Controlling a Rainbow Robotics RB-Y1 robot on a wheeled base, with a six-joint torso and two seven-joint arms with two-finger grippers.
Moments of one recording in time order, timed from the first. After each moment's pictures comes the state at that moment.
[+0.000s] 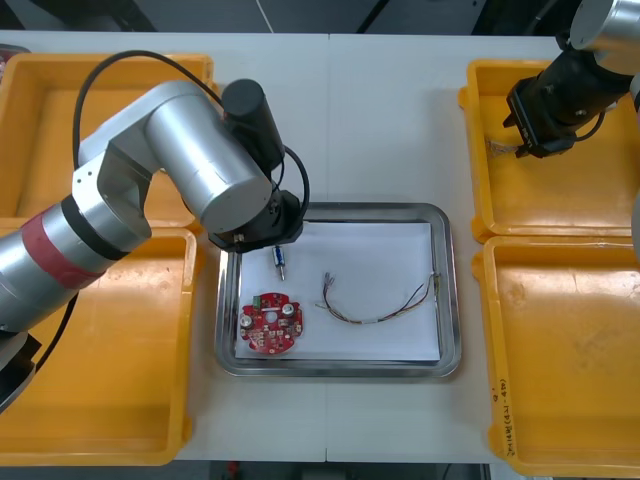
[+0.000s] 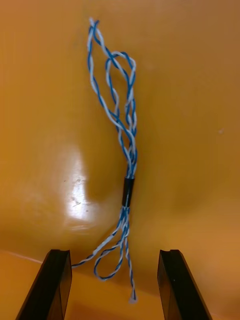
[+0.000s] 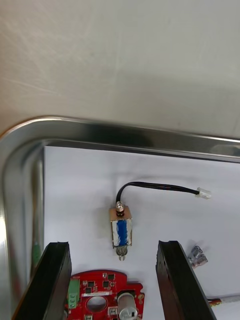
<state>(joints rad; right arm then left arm) -1.20 -0.49 -0.15 -0.53 -0.39 1.29 0.41 -0.81 0.54 -0.64 -1.78 0.66 1.63 -0.46</state>
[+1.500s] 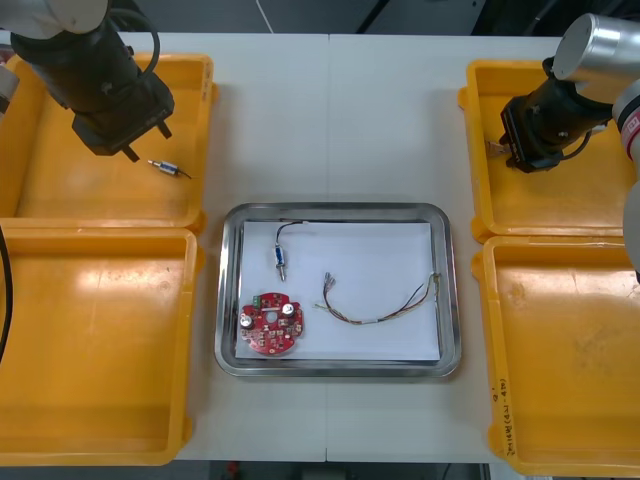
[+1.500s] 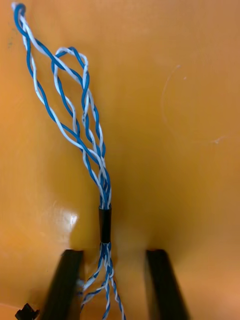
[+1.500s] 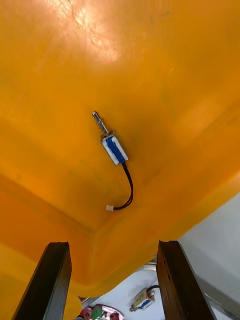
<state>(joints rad) -1.20 -0.47 -0.15 -0.41 -0.38 1.14 0.36 -1.00 0.64 -0.21 -1.31 0.71 1.77 -0.46</state>
